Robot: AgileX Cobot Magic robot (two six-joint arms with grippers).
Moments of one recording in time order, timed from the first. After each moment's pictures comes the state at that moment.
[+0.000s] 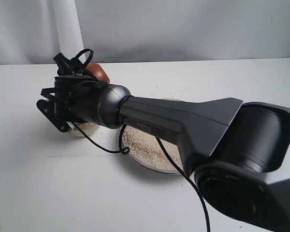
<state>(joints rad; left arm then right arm) 0.04 0.00 0.00 0.01 0.27 -0.25 0.94 2.47 -2.10 -1.07 0.74 -0.73</state>
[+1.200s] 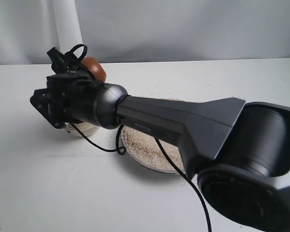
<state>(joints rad) 0.04 0.00 0.00 0.01 0.27 -0.25 0.97 2.44 -2.10 -1.12 0.76 -0.66</state>
